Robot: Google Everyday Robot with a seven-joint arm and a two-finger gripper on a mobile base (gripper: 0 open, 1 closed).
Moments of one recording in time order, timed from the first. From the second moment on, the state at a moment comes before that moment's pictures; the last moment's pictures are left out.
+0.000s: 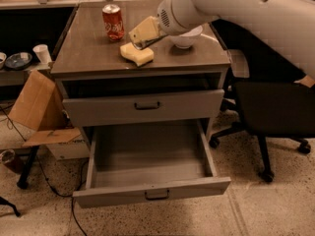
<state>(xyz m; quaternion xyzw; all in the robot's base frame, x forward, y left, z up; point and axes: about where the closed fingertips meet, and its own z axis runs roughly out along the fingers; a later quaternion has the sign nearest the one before) 0.692 -0.005 0.961 -0.26 0.85 0.13 0.43</state>
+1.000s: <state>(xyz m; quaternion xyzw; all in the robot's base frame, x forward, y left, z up) 0.599 -0.079 0.797 -0.23 0.91 0.21 0.28</state>
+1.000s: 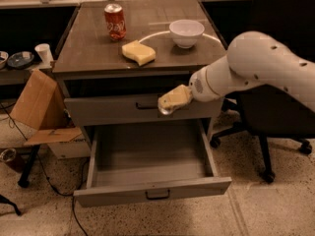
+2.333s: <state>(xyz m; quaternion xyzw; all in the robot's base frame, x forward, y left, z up) 0.586 -0.020 0.554 -0.18 0.94 0.27 0.15</state>
